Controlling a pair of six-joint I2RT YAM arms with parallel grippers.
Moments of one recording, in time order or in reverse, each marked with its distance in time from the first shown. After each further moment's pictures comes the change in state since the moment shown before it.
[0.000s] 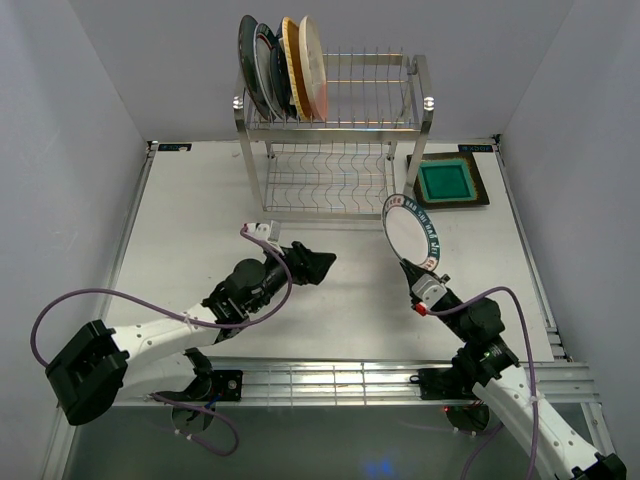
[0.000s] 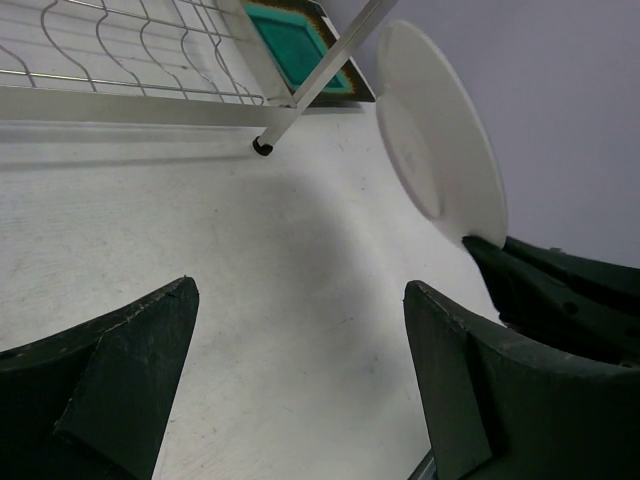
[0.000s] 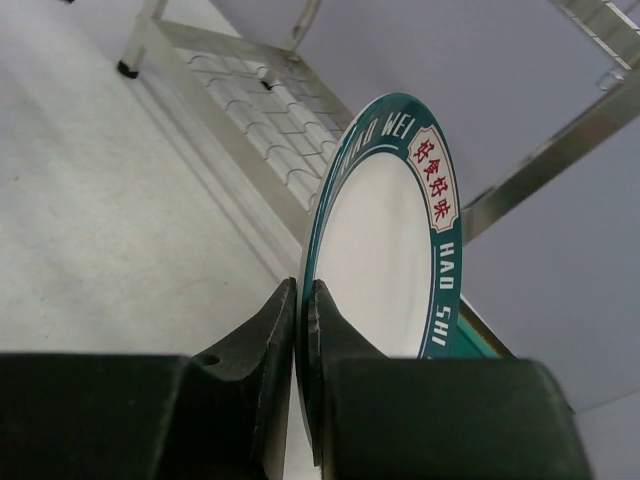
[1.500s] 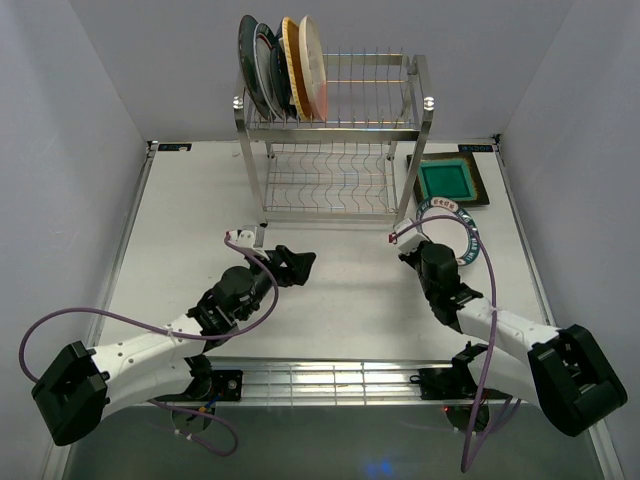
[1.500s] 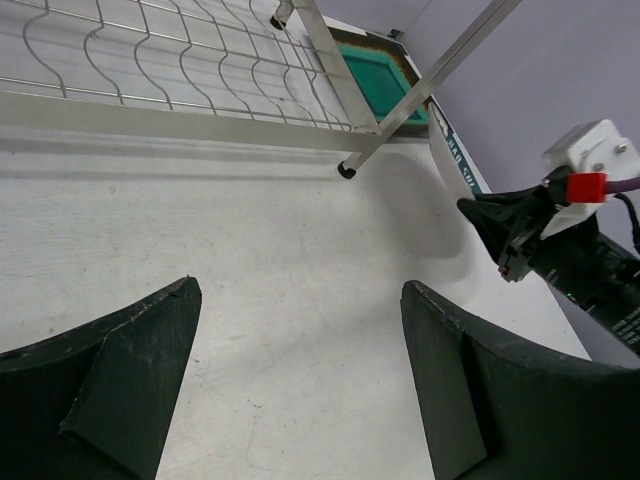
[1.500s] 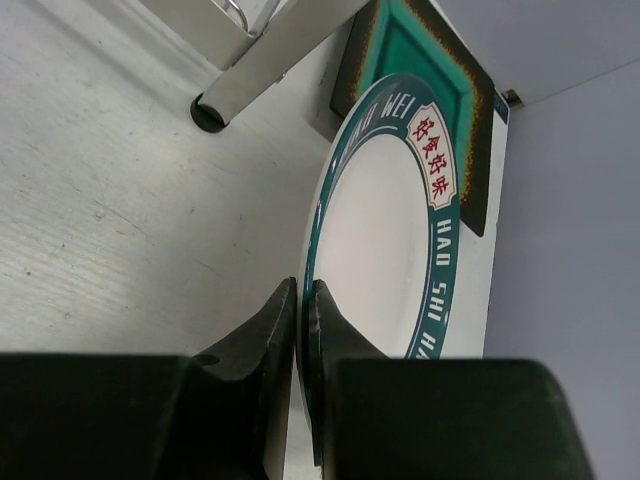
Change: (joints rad) left arm 0.019 -0.173 -0.068 -0.114 -0.146 0.074; right arm 0.002 0.924 0.293 0.103 0.647 0.002
